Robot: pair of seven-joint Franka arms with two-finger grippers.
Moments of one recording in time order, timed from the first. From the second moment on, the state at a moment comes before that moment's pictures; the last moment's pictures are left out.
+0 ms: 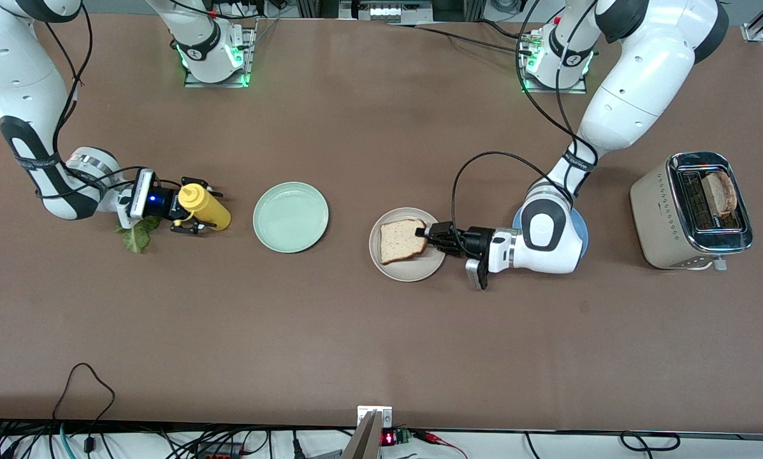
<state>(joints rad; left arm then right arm) -0.01 0.87 -0.35 -1.61 -1.10 2.05 0.93 -0.35 0.74 0.03 -2.07 1.32 1.59 -2.69</state>
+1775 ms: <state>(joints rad) -0.06 0.53 -0.34 -1.24 0.12 1.41 0.10 0.21 0.34 0.02 -2.01 0.96 2.49 -1.73</state>
